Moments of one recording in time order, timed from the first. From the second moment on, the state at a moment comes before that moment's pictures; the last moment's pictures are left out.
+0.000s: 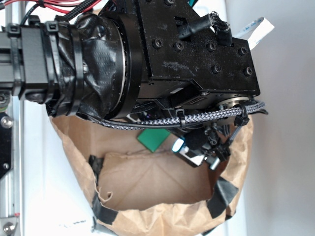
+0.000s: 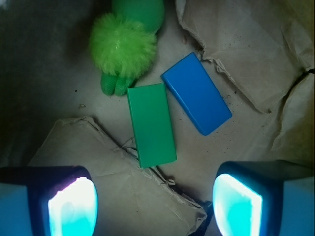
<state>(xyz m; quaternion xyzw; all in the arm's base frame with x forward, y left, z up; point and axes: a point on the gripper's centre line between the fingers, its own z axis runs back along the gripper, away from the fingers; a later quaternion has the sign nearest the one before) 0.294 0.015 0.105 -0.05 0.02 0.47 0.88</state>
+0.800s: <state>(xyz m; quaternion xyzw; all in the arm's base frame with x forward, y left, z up) 0.309 0.023 0.057 -0.04 -0.02 0.46 0.89</state>
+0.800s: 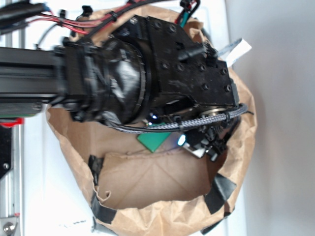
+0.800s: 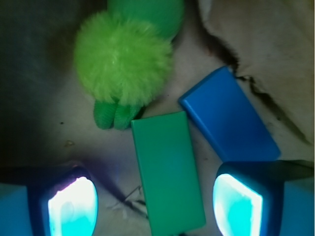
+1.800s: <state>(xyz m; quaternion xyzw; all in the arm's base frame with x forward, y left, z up) 0.308 0.028 0.037 -0.06 -0.03 0.43 0.90</state>
